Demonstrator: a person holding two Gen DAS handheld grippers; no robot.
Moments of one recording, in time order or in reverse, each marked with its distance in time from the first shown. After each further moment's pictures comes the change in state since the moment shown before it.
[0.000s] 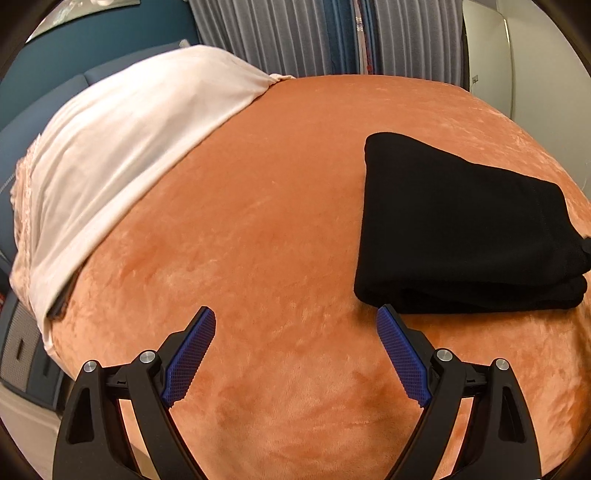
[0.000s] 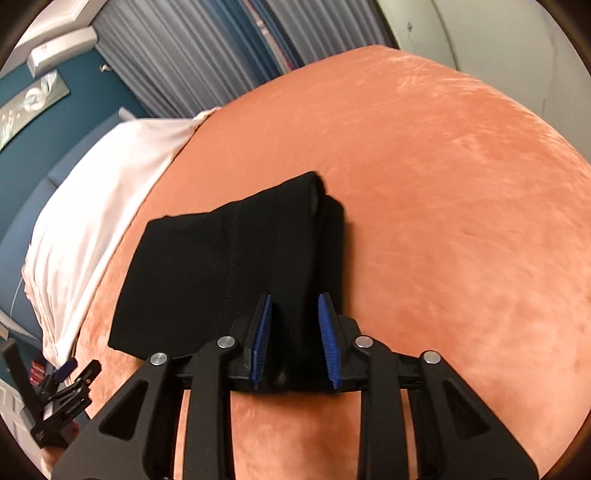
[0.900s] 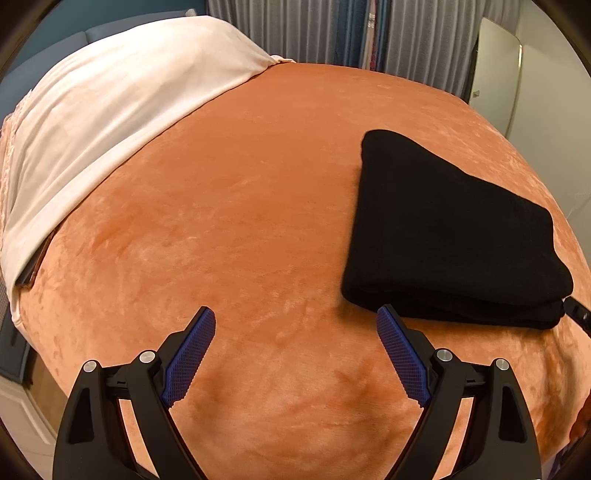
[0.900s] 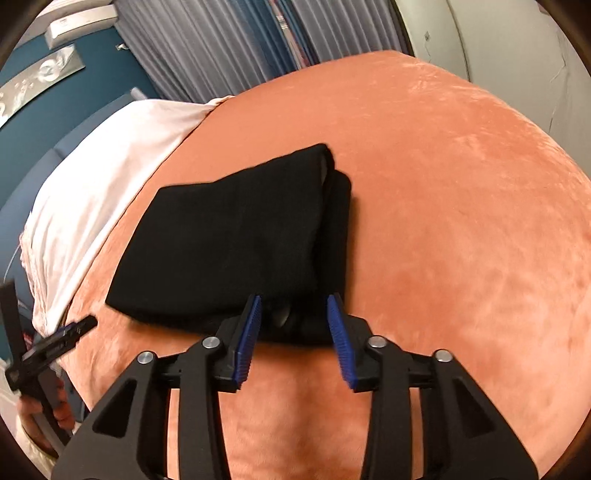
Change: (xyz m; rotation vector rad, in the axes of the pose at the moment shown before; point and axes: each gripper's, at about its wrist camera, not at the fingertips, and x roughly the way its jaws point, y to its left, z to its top) left arm 0.012 0.007 0.002 -0.097 0.055 -0.114; right arm 0.004 0.022 -0.031 -0.152 0.033 -0.037
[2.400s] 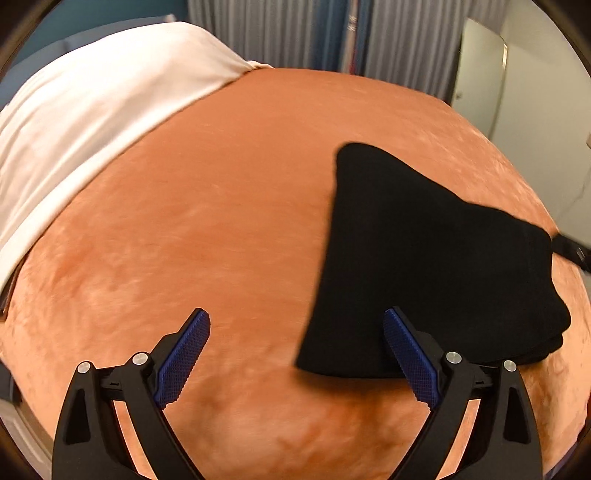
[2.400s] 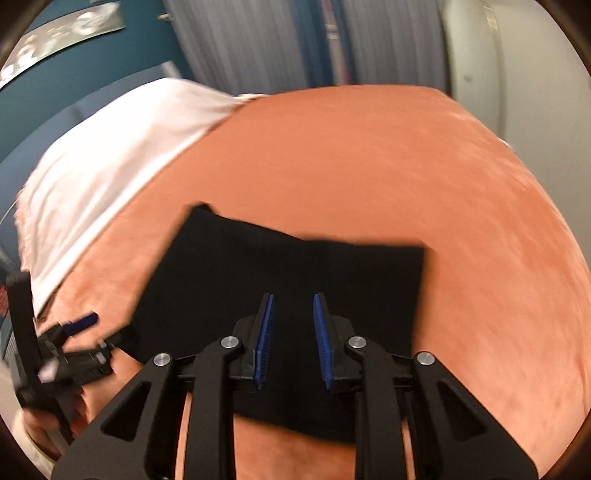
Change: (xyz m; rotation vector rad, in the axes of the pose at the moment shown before) left arm 0.032 -0.033 0.032 0.007 -0.033 -0.060; right arm 0.042 0.080 0.112 -0.205 0.008 0.045
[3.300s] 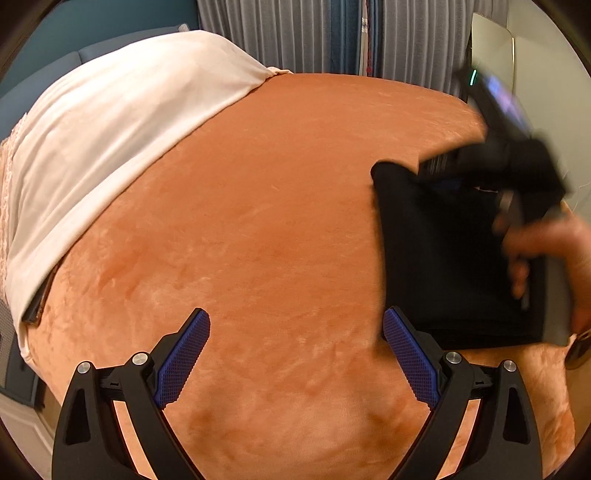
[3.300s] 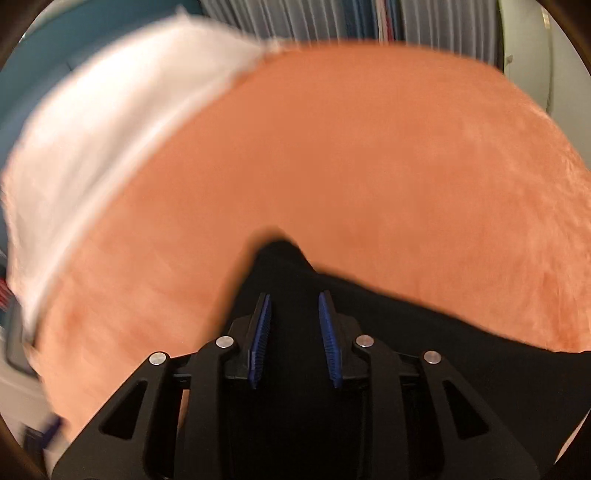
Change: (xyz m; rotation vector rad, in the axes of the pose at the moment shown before) left arm -0.021 0.040 -0.010 0.039 -0.011 0.086; right arm 0.165 0.056 0.046 -0.017 0.214 -0.030
